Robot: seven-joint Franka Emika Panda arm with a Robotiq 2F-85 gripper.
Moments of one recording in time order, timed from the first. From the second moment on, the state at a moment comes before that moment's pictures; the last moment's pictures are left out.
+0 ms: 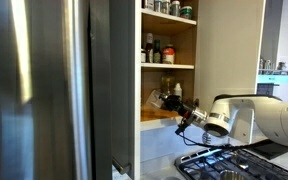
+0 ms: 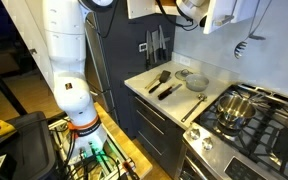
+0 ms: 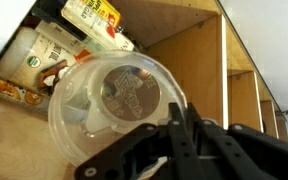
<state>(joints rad) -0.18 0.22 -0.03 -1.66 2.18 1.80 -1.24</state>
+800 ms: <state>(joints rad) -0.15 0.23 -0.04 -1.75 2.33 1.72 -1.15</state>
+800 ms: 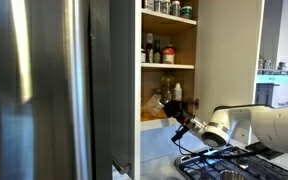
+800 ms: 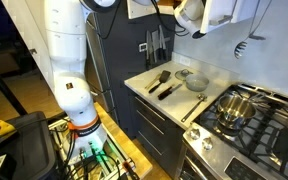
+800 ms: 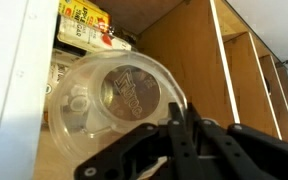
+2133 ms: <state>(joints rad) -0.62 0.35 0.50 -1.81 2.52 1.62 -1.01</state>
